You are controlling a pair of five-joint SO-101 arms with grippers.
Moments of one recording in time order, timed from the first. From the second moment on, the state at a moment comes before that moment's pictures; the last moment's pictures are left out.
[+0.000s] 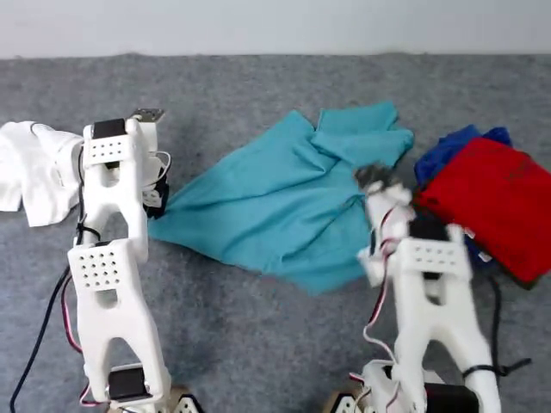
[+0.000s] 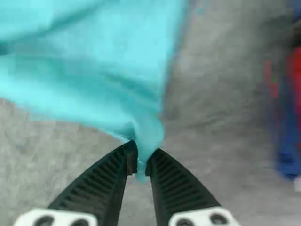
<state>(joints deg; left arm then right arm) -13.8 55.7 -43.3 98.8 -7.5 3.5 -25.1 40.9 66.3 27.0</state>
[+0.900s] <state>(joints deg) -4.9 14.5 5.0 98.5 -7.3 5.4 -25.1 3.9 98.8 27.1</state>
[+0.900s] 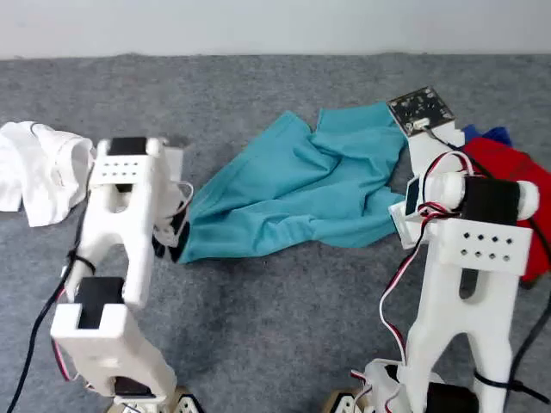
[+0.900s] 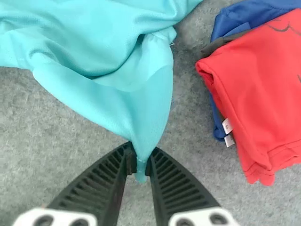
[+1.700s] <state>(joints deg) -3.8 23.4 5.9 85.8 -8.7 5.4 -38.2 19.5 96.0 31.4</state>
